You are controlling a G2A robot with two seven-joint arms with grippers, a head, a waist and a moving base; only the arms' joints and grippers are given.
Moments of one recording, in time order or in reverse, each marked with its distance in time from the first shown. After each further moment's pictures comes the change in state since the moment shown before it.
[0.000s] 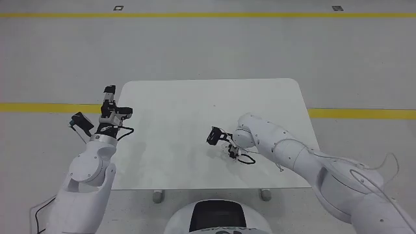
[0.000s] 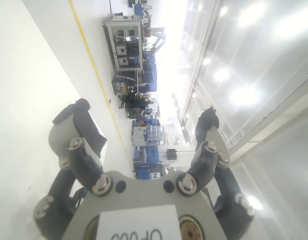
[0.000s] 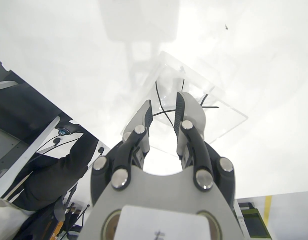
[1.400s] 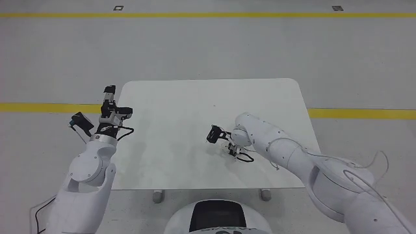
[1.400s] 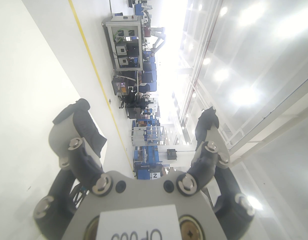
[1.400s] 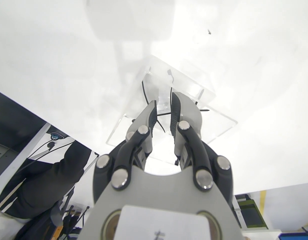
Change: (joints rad) left arm 0.000 0.000 0.000 0.000 0.000 0.000 0.000; right arm 0.007 -0.062 0.000 0.106 -0.047 0.000 -0.020
